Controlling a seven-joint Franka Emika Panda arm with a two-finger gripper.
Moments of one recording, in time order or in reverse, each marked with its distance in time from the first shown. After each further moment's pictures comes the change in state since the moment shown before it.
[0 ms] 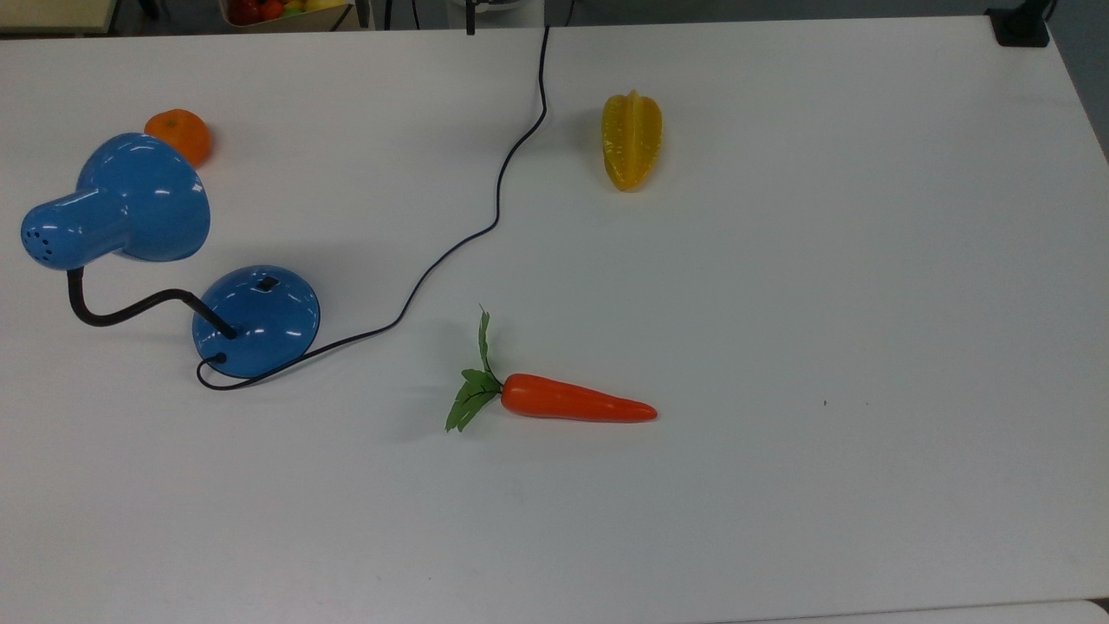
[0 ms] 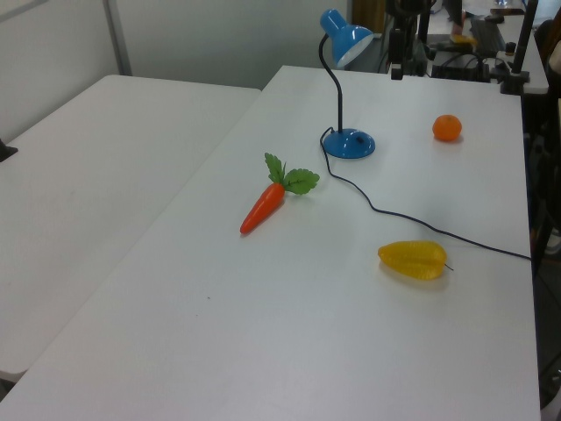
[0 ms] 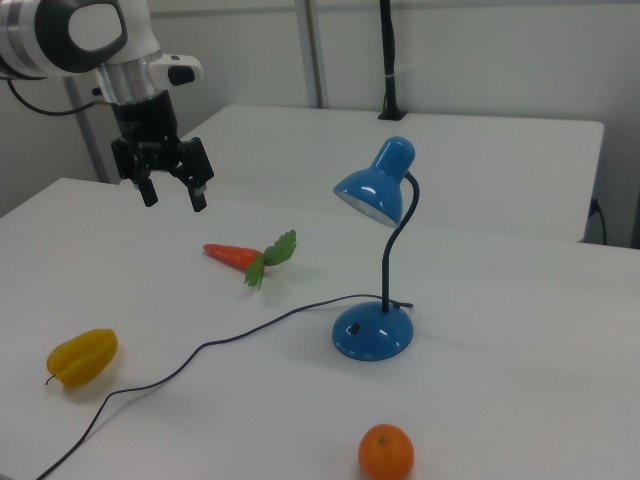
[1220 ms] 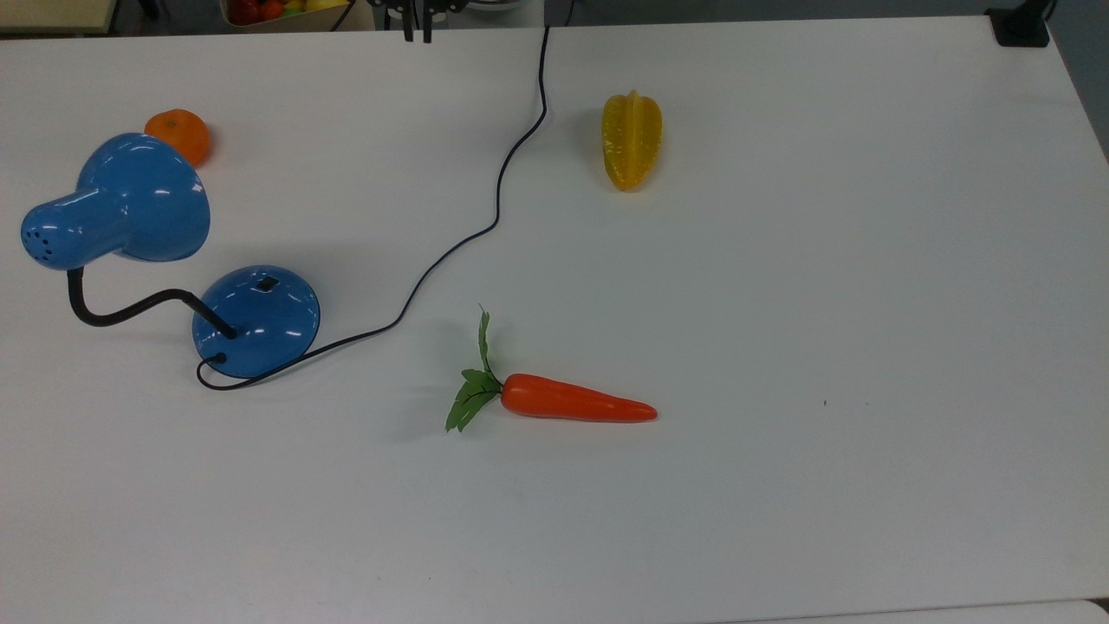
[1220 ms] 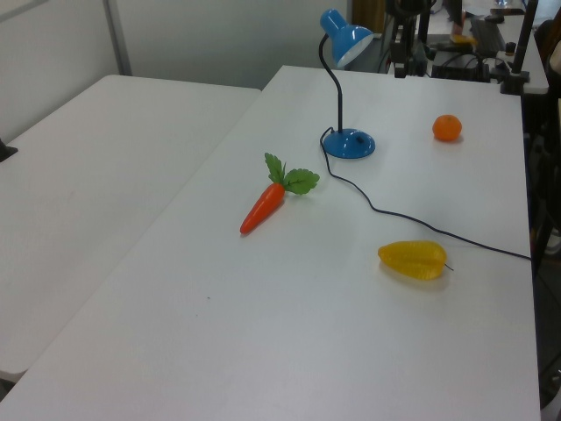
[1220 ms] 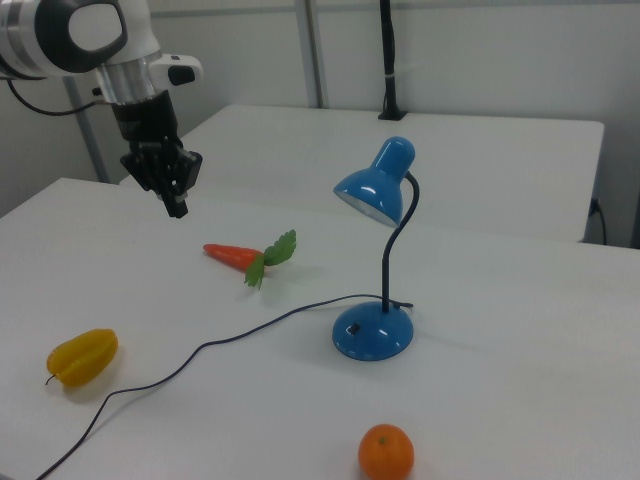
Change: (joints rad) arm -0.001 0.000 0.001 0.000 0.000 0.000 -0.002
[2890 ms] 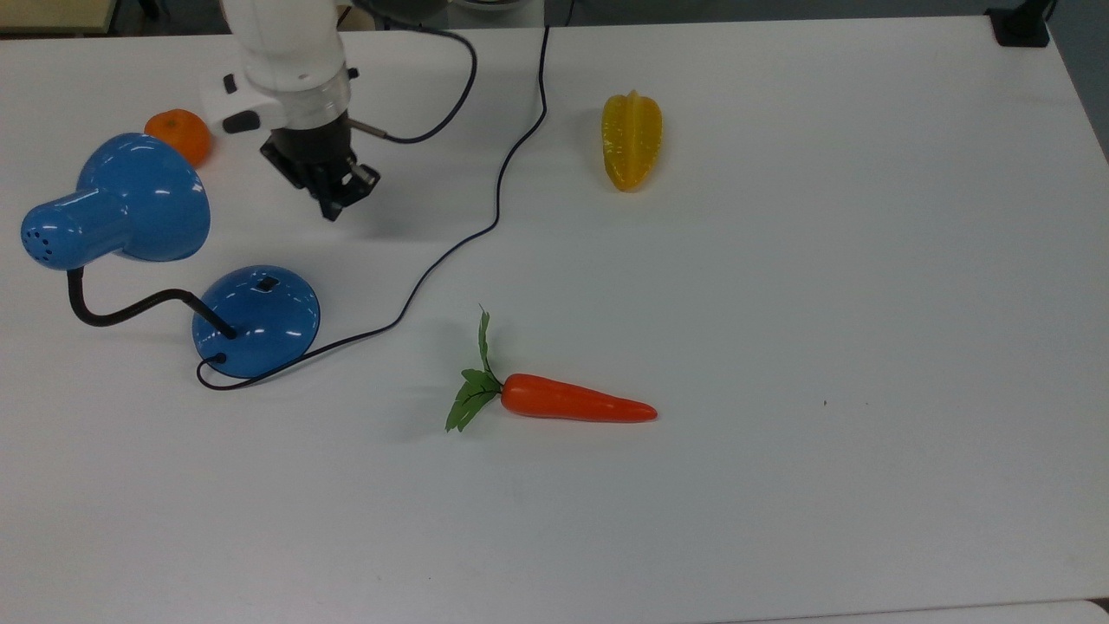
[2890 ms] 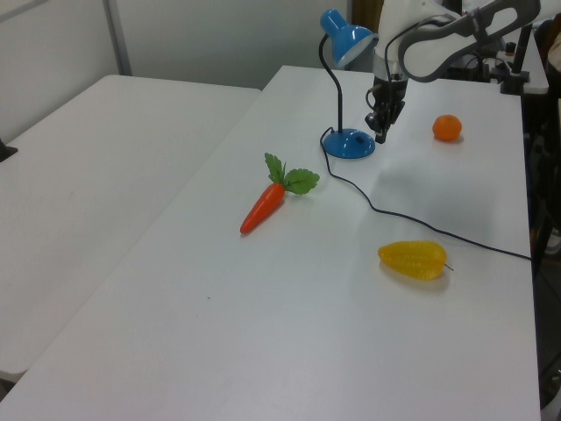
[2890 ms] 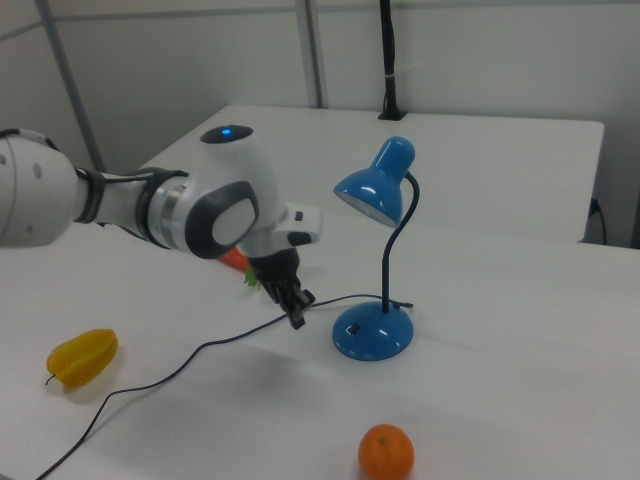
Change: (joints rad) arm -0.213 0.203 -0.013 -0.352 -0.001 0.706 0.228
